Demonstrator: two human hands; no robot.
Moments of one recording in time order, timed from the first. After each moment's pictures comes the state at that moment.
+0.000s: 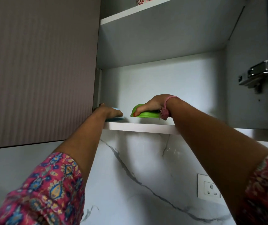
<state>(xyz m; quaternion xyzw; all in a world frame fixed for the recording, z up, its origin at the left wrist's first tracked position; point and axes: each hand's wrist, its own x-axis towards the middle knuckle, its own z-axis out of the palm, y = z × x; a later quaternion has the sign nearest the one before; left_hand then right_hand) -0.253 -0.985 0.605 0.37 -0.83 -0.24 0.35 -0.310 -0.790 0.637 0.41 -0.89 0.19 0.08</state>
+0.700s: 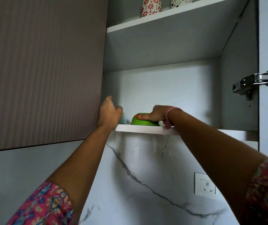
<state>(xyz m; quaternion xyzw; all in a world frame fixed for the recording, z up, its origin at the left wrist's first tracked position) -0.228 -0.954 0.583 0.17 -0.75 -0.25 0.59 -0.305 -0.795 0.620 0.37 -0.90 0.17 0.14</state>
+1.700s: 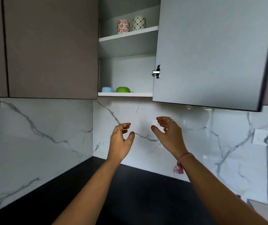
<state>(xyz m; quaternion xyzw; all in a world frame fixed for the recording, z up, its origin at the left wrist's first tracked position) 0.015 -0.576 0.374 0.10 -0.75 -0.41 0.51 -0.083 -0.435 0.407 0.39 -0.68 0.58 0.21</state>
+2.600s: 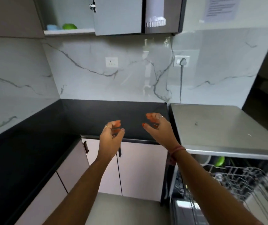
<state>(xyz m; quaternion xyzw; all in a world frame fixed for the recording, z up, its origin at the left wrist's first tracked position) 0.239 -0.262 0.208 0.14 -0.77 -0.53 0.33 0.139 -0.100 0.221 0.30 -0.76 0.57 0.09</state>
